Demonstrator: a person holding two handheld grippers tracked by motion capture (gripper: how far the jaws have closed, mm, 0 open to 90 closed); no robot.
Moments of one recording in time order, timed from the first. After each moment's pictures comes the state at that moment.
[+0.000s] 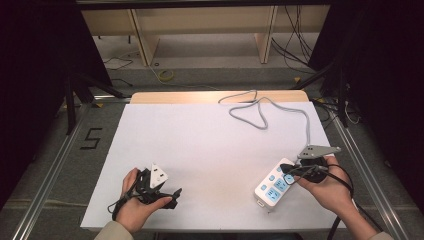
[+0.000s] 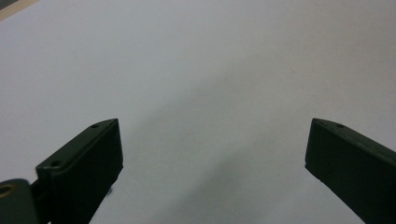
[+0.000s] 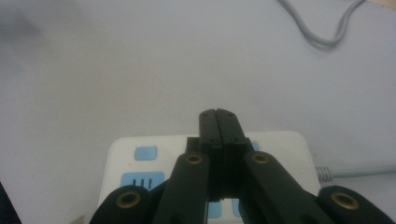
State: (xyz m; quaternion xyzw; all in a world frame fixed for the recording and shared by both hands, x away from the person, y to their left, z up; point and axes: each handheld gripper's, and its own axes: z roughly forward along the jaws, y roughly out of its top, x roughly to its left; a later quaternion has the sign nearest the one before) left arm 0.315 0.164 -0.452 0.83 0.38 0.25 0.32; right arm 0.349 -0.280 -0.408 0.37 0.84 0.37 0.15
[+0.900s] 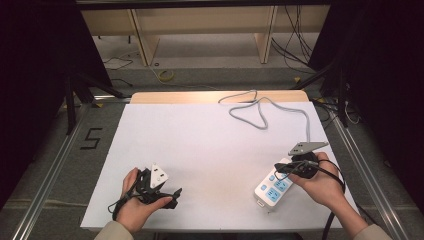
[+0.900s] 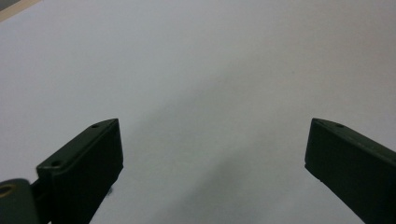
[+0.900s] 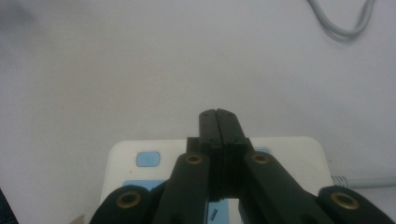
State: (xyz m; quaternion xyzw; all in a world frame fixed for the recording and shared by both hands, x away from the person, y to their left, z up) left arm 0.316 0.164 -0.452 0.83 0.38 0.25 0.32; right arm 0.363 -0.264 -0.410 0.37 0.86 0.34 0.13
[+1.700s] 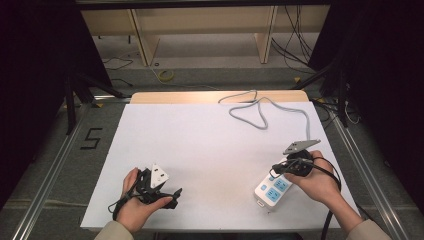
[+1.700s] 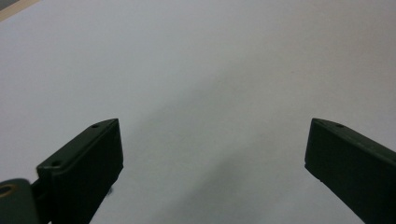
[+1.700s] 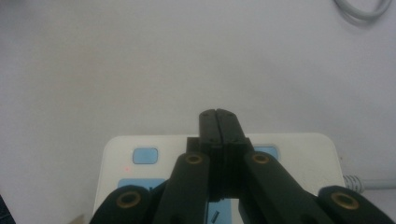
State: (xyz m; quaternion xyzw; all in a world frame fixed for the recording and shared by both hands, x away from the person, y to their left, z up) left arm 0.316 0.164 -0.452 0.83 0.38 0.25 0.32; right arm 0.372 -0.257 -0.417 0.37 0.87 0.31 0.11
